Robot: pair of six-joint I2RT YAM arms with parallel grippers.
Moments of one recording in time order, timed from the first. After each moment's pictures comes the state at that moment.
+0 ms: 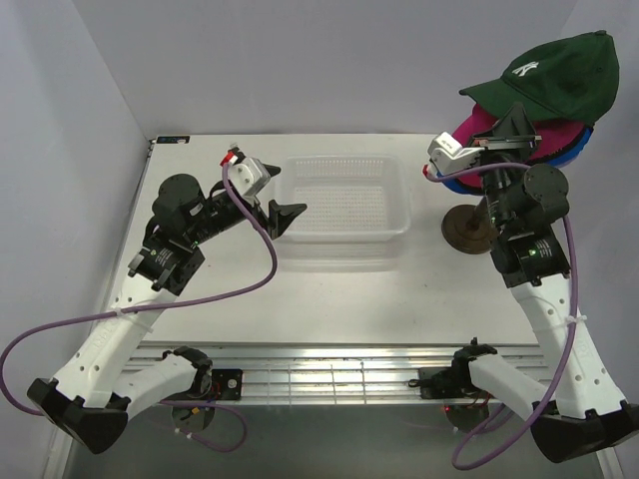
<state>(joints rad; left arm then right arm) -0.51 0.99 1.16 -0.13 0.47 0.19 0.29 0.96 1.20 0.05 0.22 -1.67</state>
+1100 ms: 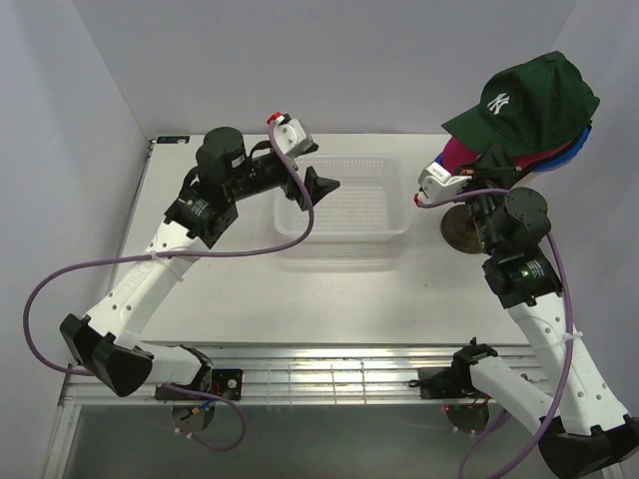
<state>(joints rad) -0.57 1.30 1.45 -0.18 0.53 0.20 0.35 0.84 1.03 -0.07 0.24 -1.53</state>
